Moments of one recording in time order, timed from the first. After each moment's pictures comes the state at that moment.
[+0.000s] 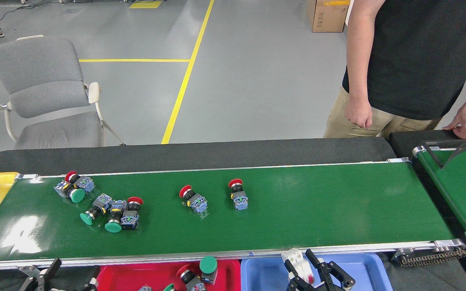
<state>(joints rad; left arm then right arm) 0.29 0.09 0.45 -1.63 -1.47 -0.59 0.05 0.27 -0.03 0.15 -1.74 1.35 -0.21 -0.10</state>
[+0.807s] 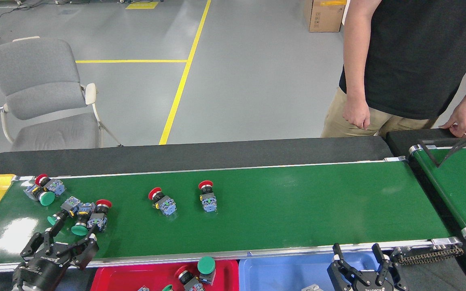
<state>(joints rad) -0.11 0.25 0.36 -1.18 -1.47 -0.58 0.00 0.27 0.06 -0.06 -1.71 1.34 -0.12 -0.04</state>
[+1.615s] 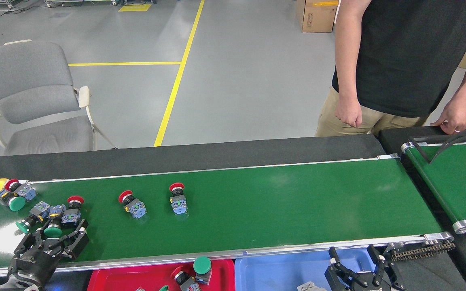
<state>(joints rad) -0.27 0.27 0.36 -0.92 -1.47 -0.50 0.01 0.27 0.03 -0.05 -1.71 1.34 -0.15 -0.01</state>
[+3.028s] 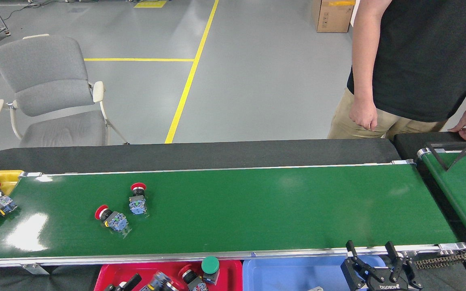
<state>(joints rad) 0.39 0.09 0.18 -1.76 -1.35 -0.78 0.01 0.25 0.03 -0.13 -1.71 1.31 -0.15 -0.01</state>
